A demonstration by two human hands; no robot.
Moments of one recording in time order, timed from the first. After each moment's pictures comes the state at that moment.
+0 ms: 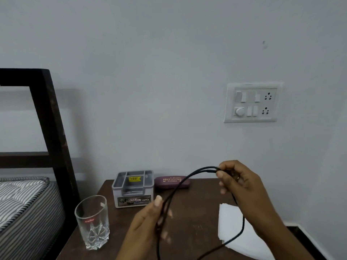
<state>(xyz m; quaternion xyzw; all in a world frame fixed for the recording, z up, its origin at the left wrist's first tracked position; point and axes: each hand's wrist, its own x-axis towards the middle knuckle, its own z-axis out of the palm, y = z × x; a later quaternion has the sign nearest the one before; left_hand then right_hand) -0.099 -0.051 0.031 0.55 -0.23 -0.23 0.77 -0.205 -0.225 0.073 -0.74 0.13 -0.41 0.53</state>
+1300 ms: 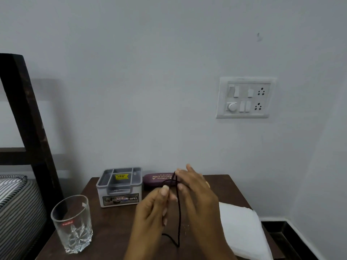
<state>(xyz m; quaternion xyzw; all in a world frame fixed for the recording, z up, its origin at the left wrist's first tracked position) -0.101 -0.097 0.023 0.59 -0.31 -0.11 0.74 -0.147 -0.209 0.002 -0.80 0.06 -0.53 0.27</state>
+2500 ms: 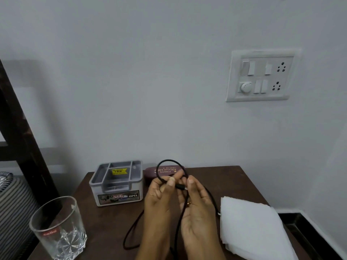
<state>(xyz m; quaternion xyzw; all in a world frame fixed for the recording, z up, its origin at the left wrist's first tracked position) -0.055 -0.161 -0.024 0.38 -0.15 -0.24 0.88 -0.092 -0.206 -0.027 -0.21 0.22 -0.41 0.86</state>
